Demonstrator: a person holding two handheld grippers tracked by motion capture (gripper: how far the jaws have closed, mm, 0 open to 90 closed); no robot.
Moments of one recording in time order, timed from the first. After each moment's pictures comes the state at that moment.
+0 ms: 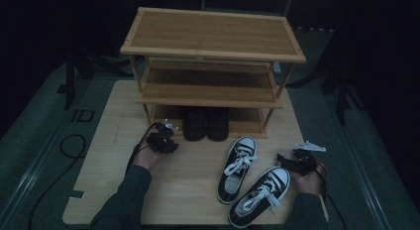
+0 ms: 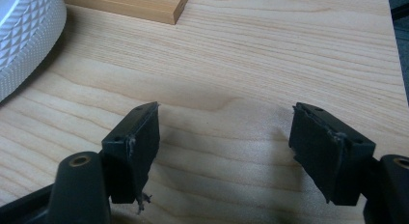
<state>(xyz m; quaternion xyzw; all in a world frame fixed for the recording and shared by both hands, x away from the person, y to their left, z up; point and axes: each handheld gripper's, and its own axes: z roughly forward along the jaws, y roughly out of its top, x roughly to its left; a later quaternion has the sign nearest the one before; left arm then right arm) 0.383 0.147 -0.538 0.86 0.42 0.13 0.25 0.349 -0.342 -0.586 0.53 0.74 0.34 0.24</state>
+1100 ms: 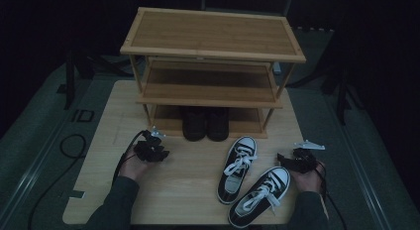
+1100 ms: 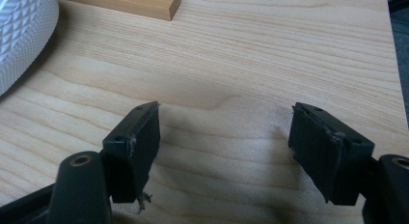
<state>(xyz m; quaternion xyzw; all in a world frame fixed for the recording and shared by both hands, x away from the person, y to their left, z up) 0.351 0.178 -0.547 0.86 0.42 0.13 0.26 0.352 -0.340 -0.583 0.54 0.74 0.33 0.23</state>
